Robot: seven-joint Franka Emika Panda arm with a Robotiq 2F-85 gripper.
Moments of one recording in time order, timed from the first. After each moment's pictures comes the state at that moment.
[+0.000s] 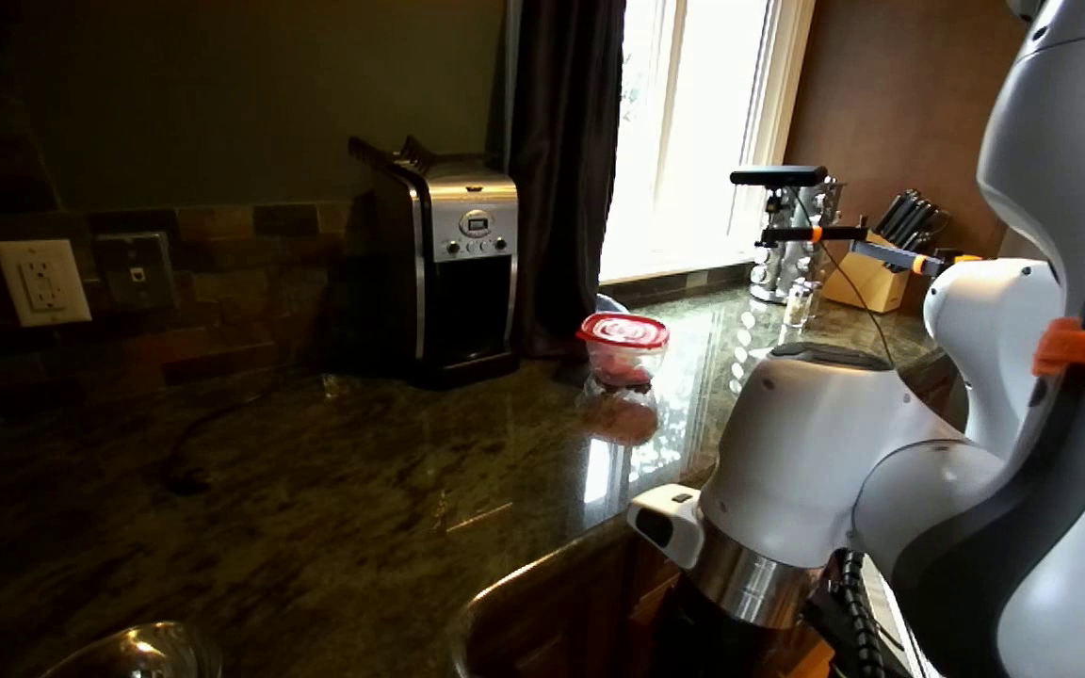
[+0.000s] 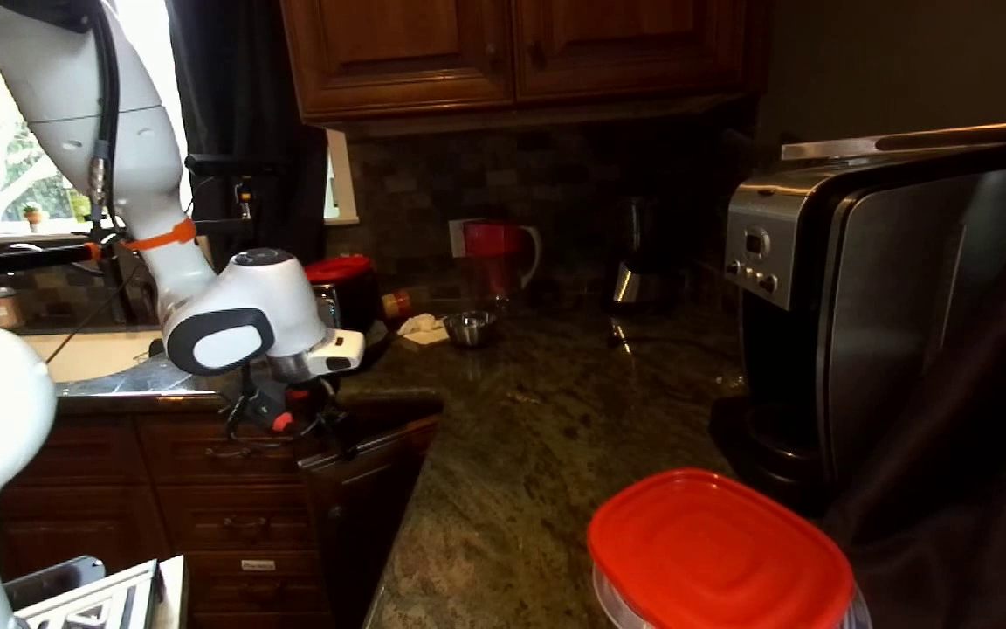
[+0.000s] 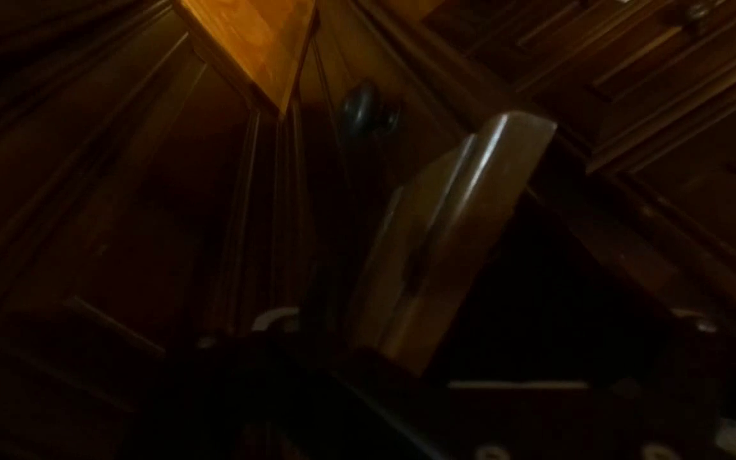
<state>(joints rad) 1.10 0.22 -0.14 -2.64 0.87 3.13 -0.25</state>
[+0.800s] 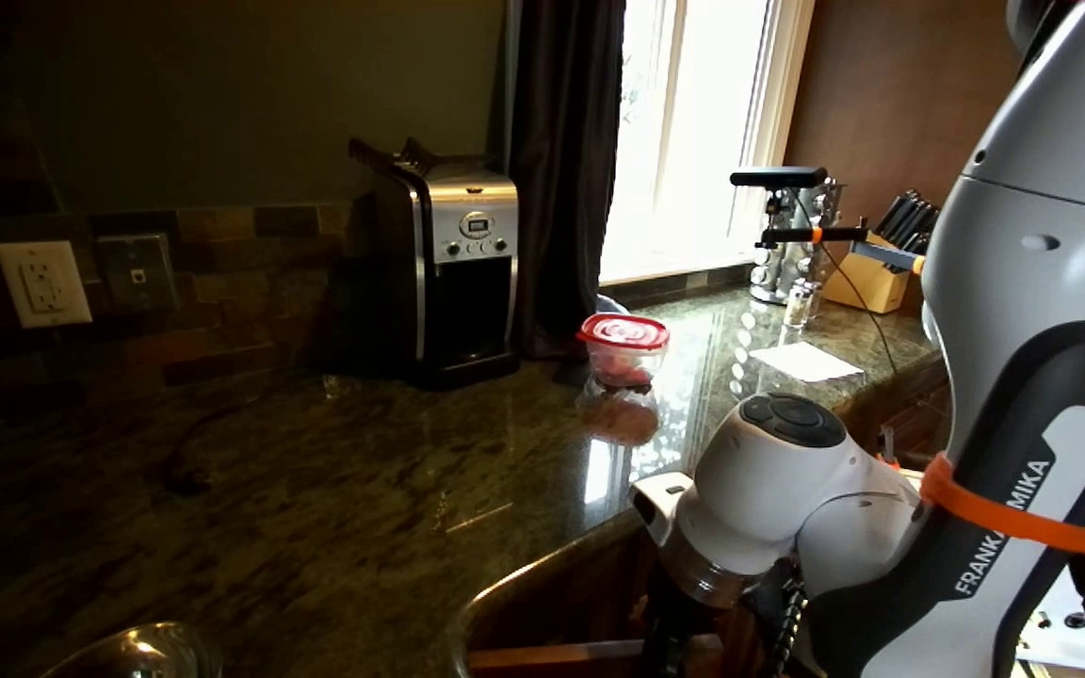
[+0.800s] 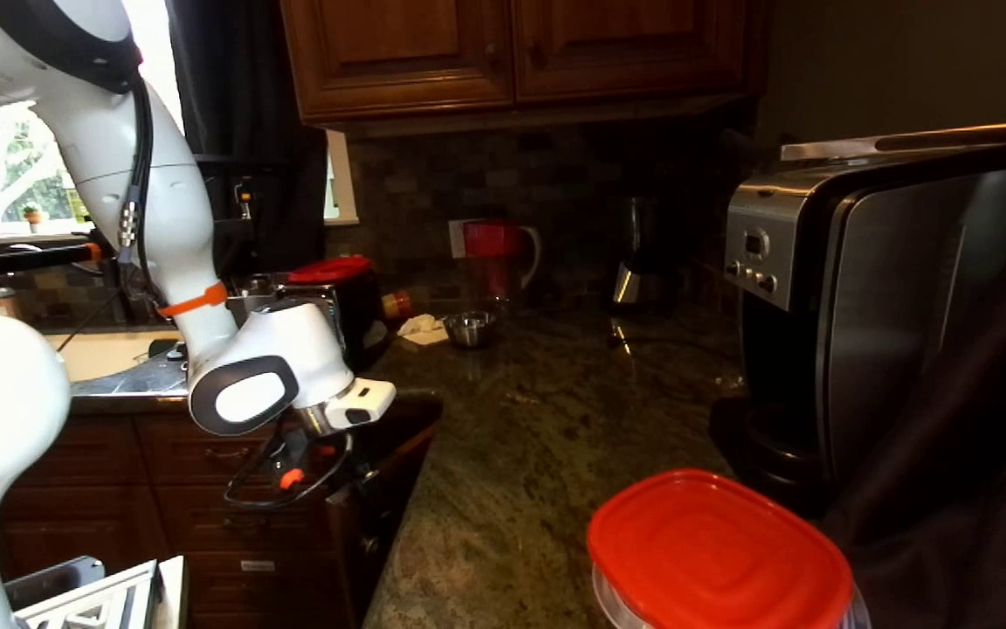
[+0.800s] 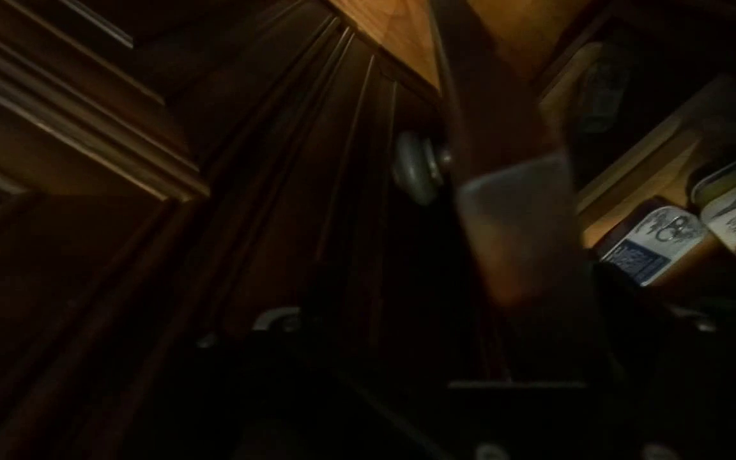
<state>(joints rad) 1.30 0.45 -0.43 -2.67 0.83 3.22 0.02</state>
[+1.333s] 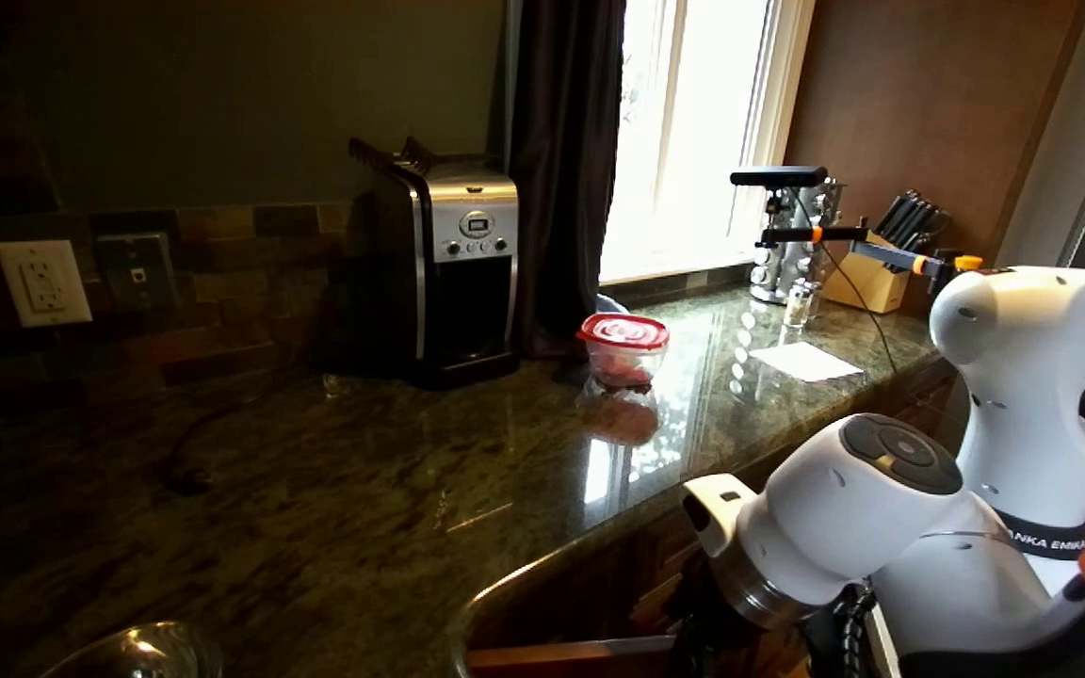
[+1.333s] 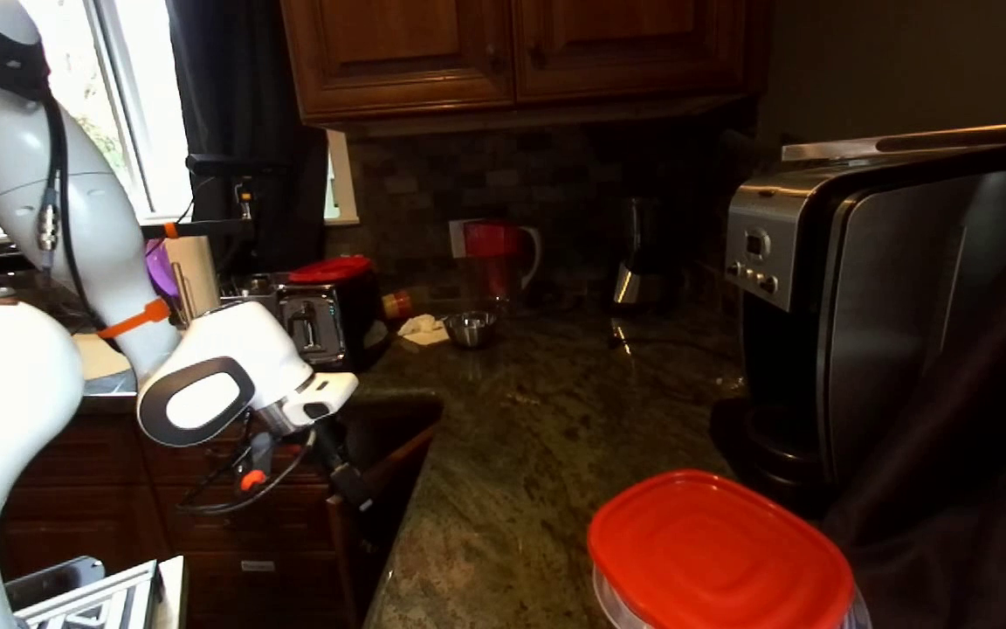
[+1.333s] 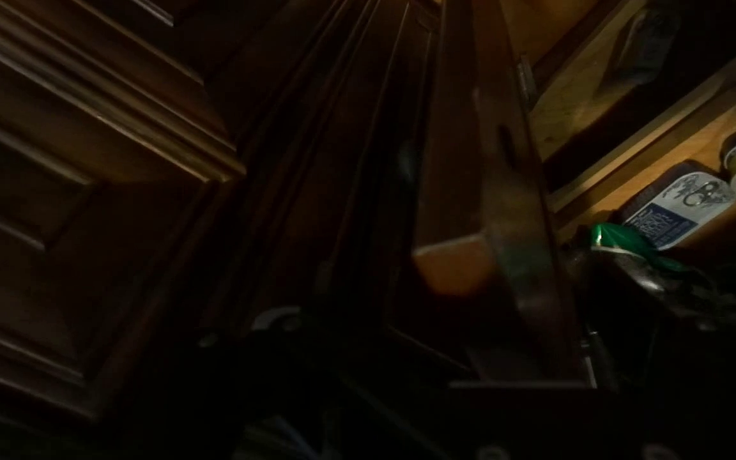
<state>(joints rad) 1.75 0.52 -0.69 -2.74 0.94 3.25 0.14</state>
